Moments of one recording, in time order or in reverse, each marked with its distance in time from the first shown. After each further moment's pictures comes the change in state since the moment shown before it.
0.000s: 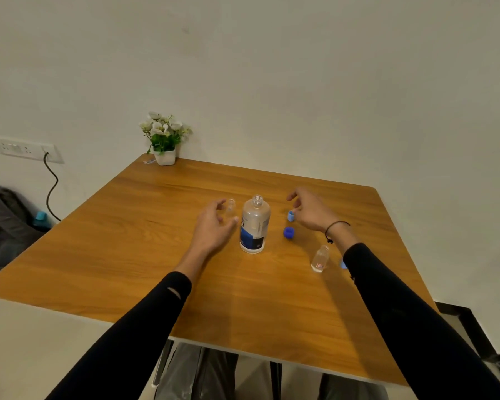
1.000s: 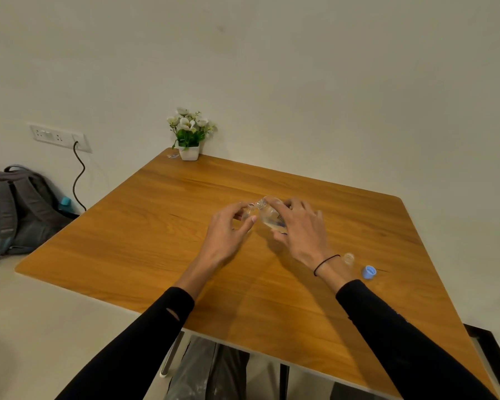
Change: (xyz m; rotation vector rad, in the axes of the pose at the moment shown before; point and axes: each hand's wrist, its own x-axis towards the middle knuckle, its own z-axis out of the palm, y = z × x) left_hand -0.024 -0.012 -0.028 -0.054 0.036 0.268; right_hand -0.034 -0.051 0.072 -0.421 0.320 -0.359
